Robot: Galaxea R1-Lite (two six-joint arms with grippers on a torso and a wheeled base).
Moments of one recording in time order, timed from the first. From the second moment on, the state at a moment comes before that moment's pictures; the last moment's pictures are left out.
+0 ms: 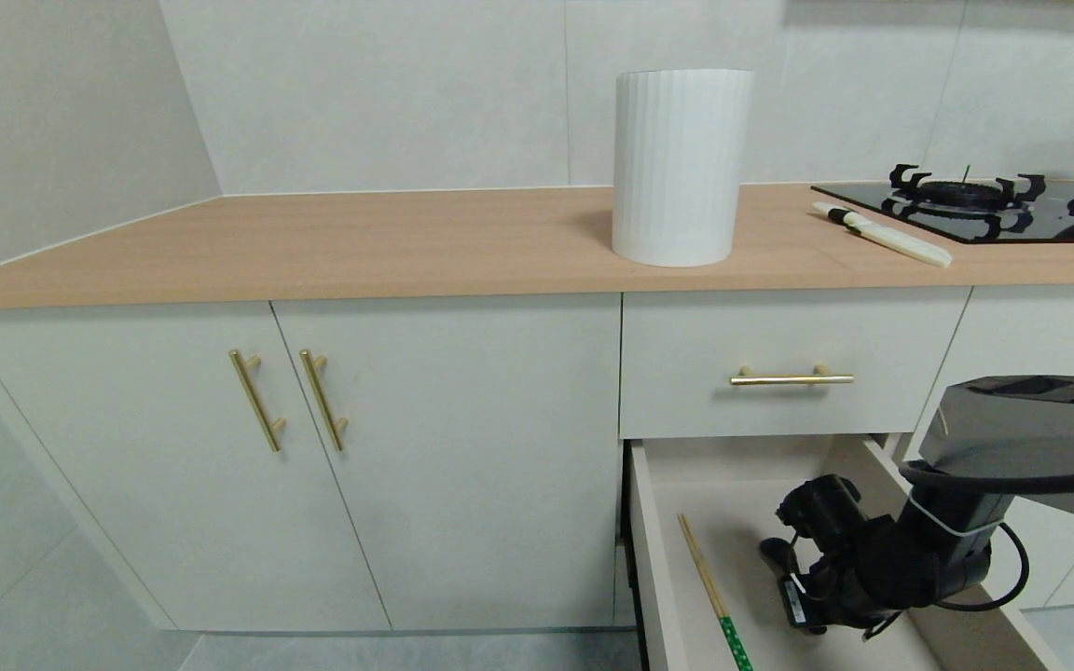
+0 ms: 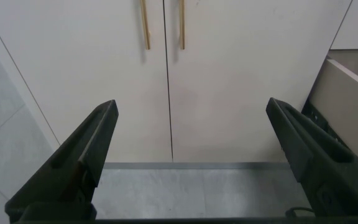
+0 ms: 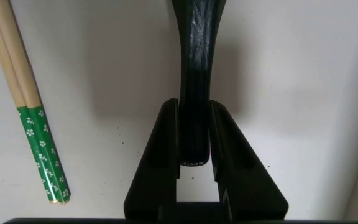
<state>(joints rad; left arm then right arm) 0.00 0.00 0.00 0.00 0.02 0.00 0.29 2.36 -0.80 -0.40 -0.16 0.22</state>
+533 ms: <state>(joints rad) 0.00 0.00 0.00 0.00 0.02 0.00 0.29 2.36 -0.80 -0.40 -0.16 0.22</state>
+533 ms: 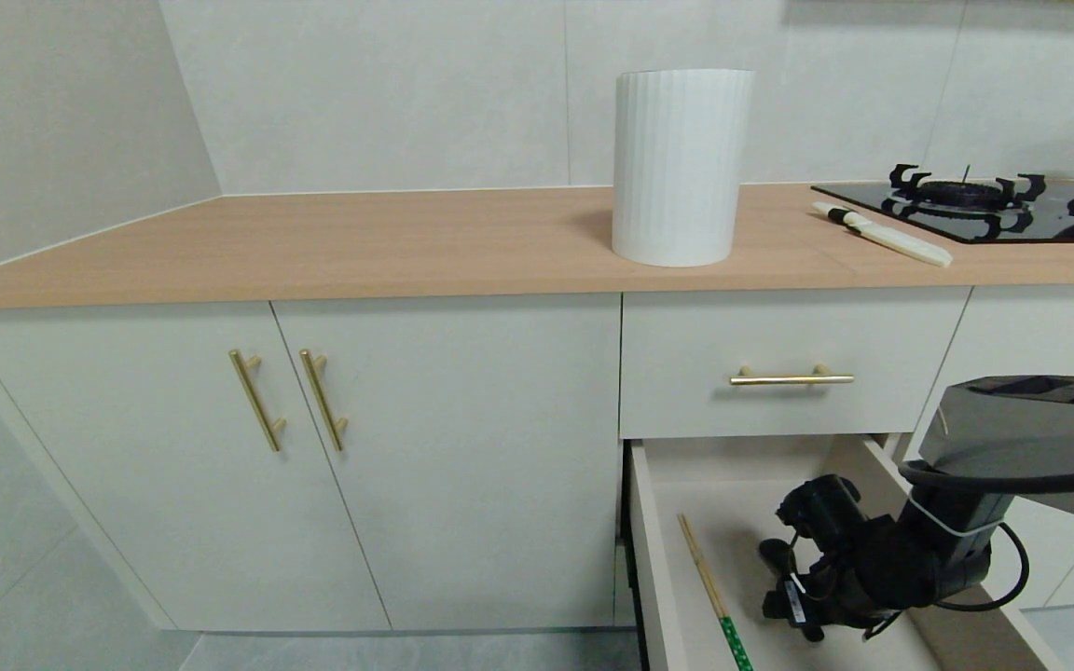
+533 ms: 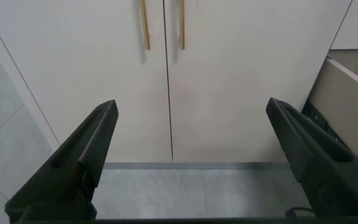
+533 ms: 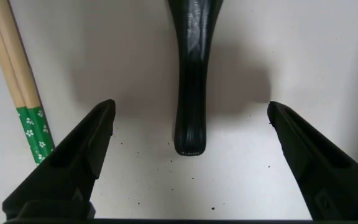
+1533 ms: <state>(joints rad) 0.00 0.00 0.00 0.00 0.02 0.00 0.35 1.74 -0.75 -0.10 -0.15 0.25</state>
